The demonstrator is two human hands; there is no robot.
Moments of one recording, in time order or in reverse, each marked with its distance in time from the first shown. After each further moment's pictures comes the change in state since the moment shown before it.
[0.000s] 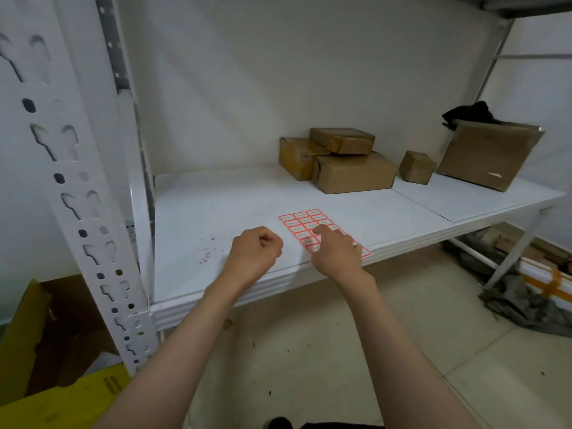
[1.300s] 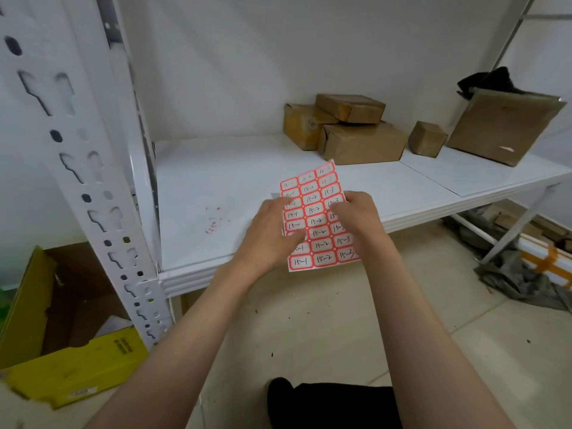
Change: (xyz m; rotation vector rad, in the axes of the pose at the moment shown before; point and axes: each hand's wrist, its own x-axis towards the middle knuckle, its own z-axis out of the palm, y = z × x) left_hand -0.026 0.010 0.006 0.228 -0.085 0.155; right_hand -0.006 -0.003 -0.025 0.636 0.005 0.217
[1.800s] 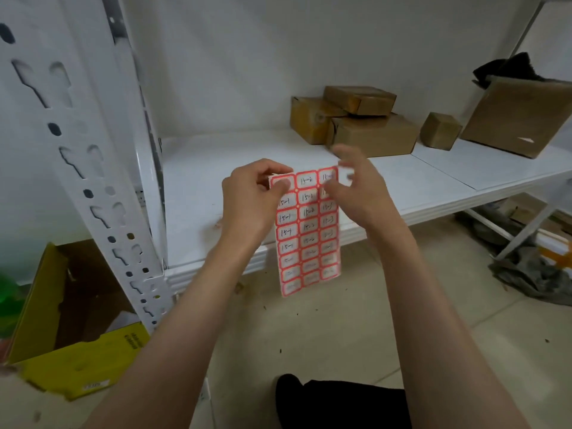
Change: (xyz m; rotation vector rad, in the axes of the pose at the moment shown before) left_hand 0.004 0.018 -0.039 -0.253 0.384 -0.001; right_hand -0.023 -0.027 -0.009 -0.091 -0.036 -0.365
